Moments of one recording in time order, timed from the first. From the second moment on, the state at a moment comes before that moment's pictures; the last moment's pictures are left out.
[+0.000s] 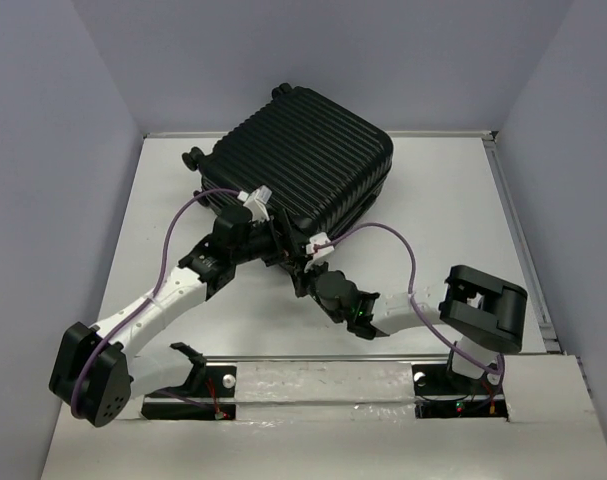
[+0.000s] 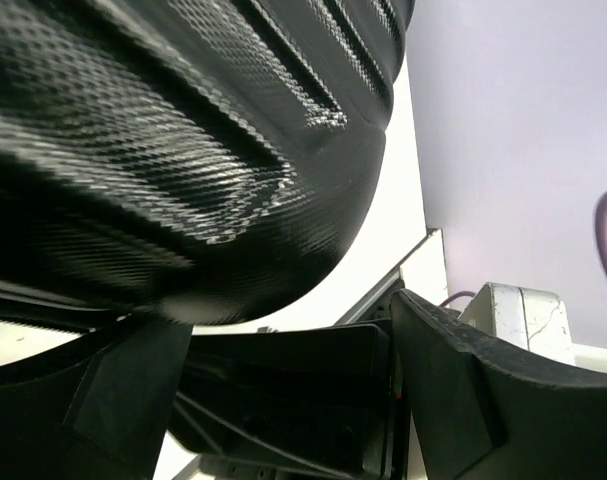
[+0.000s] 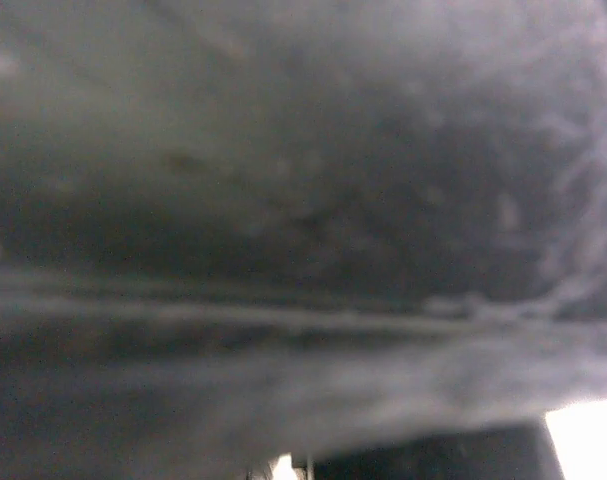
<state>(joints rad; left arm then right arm) -0.58 1.13 0.72 -0.01 0.36 -0.90 1.18 1.66 0.69 0.79 0.50 0.32</state>
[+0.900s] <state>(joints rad) 0.13 1.23 1.12 -0.20 0.38 -0.67 1.34 1.63 0.47 1.11 0.54 0.47</state>
